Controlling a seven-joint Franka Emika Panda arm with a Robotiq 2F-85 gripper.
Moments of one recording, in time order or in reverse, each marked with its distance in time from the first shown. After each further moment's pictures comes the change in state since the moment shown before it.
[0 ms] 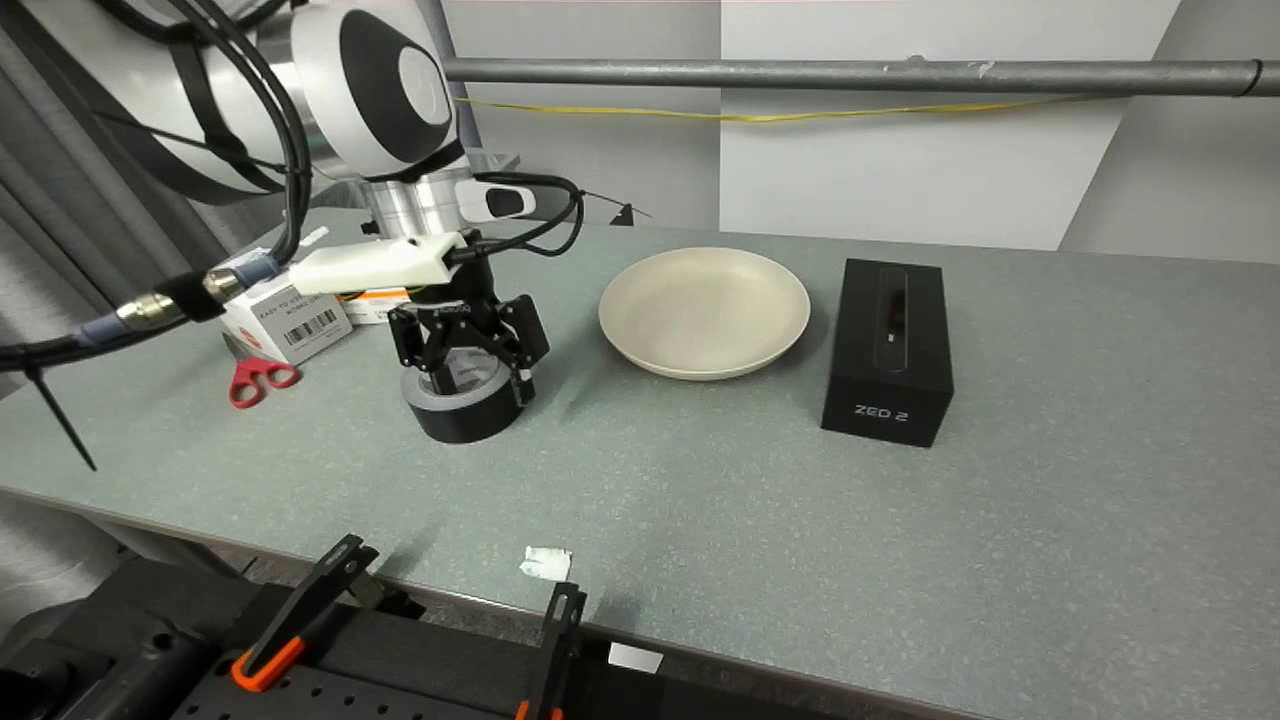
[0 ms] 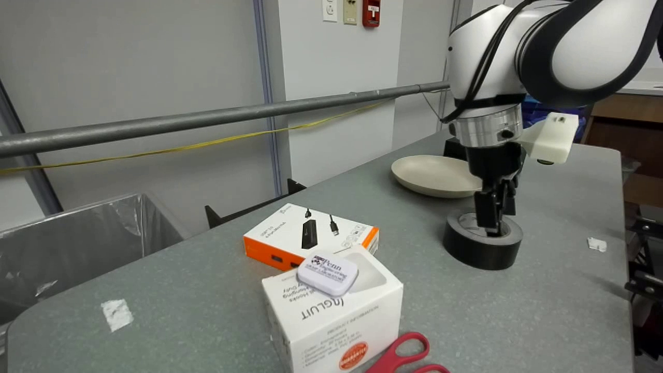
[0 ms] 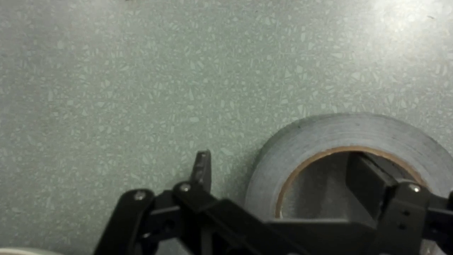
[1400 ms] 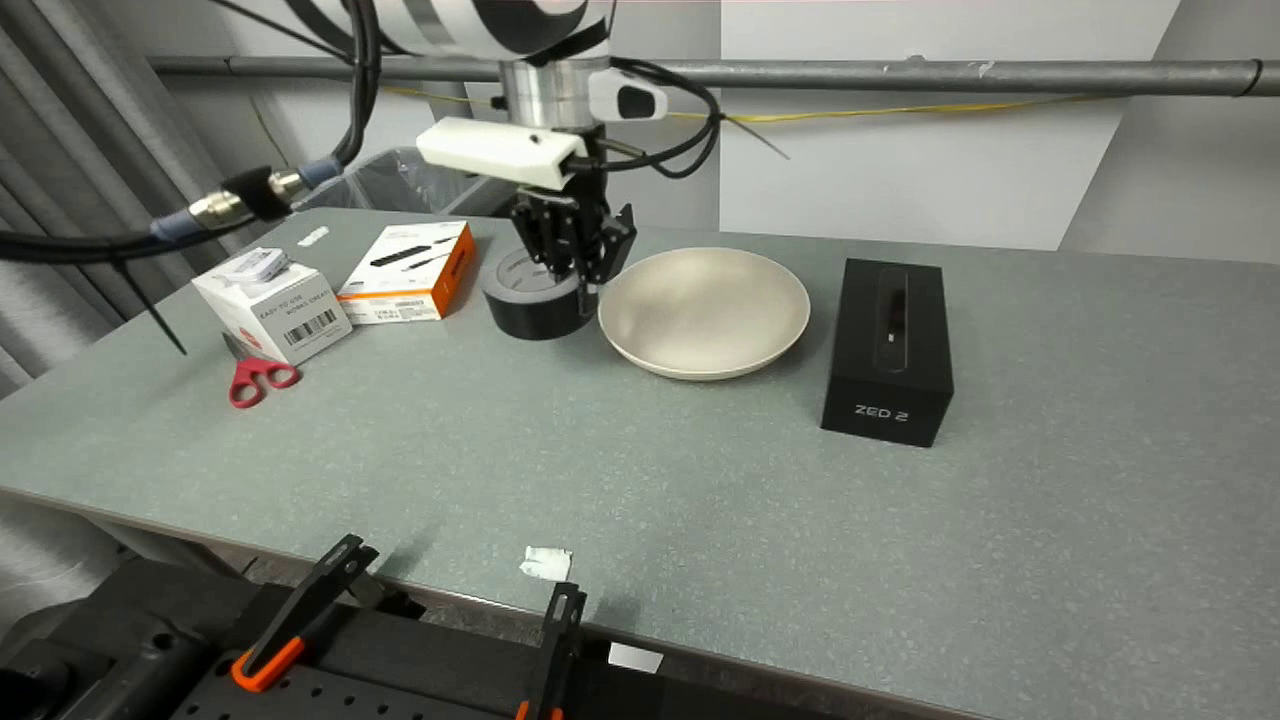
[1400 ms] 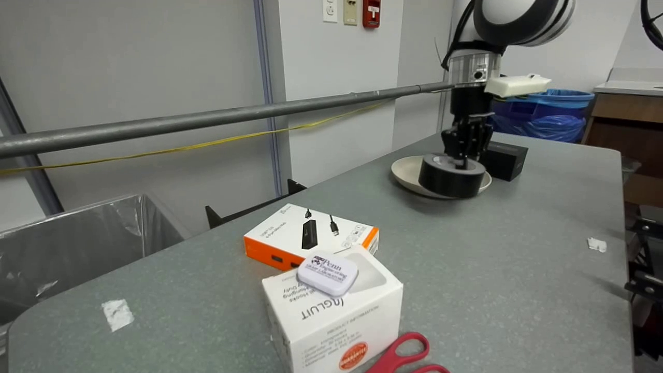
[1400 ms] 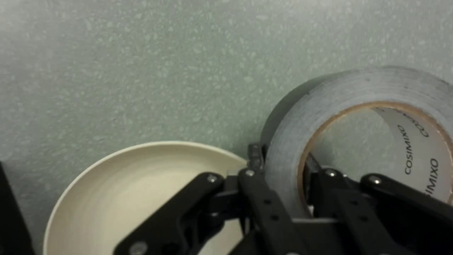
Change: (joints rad) arm -0.161 -0.061 -0.065 0.145 0.265 -0.021 -0.136
